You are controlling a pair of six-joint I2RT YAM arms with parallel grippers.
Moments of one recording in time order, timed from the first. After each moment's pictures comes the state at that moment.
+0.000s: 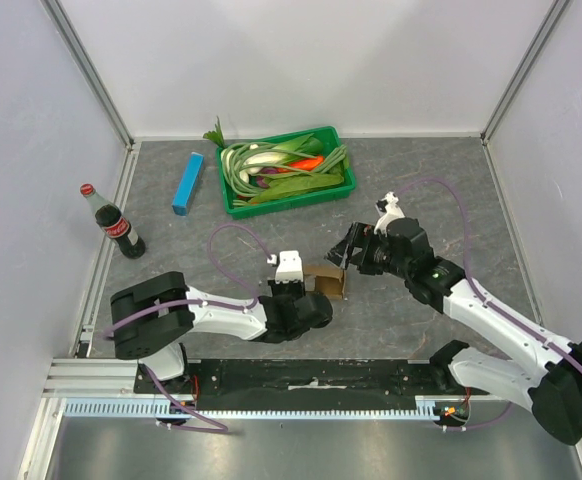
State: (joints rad) left arm -1.26 1.63 0.71 -0.01 -1.10 -0.96; right arm 0.60 1.02 0.67 -0.12 -0.16 0.75
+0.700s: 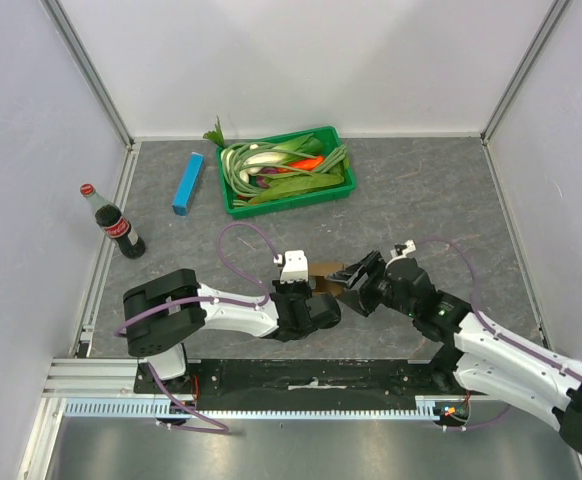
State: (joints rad) left arm -1.27 1.71 0.82 -0.19 -1.13 -1.07; right arm 0.74 0.79 0.41 -0.11 -0.06 1.50
